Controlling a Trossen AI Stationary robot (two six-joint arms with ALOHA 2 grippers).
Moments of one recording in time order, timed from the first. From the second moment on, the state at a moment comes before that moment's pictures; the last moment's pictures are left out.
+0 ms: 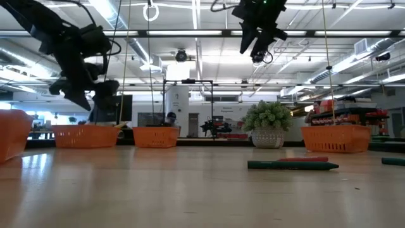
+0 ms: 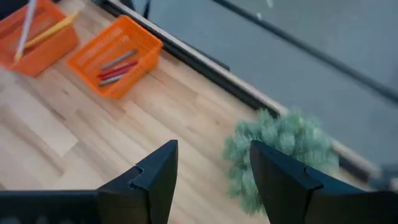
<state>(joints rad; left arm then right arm) 0.80 0.96 0.47 -0.31 -0.54 -0.45 -0.33 1.52 1.59 -0.98 0.36 0.47</state>
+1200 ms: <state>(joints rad) 0.72 0.92 1.05 -0.64 0.09 -0.23 -0.21 1.52 1.12 -0.75 -0.09 0.67</state>
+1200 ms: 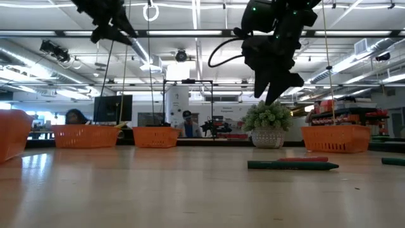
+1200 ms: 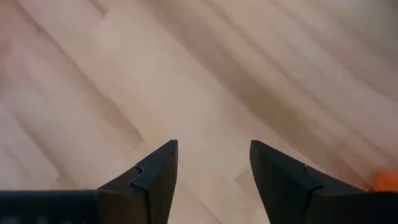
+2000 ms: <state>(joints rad) 0.34 0.92 1.15 -0.75 0.16 -0.19 0.30 1.52 0.97 -0.62 -0.01 0.32</state>
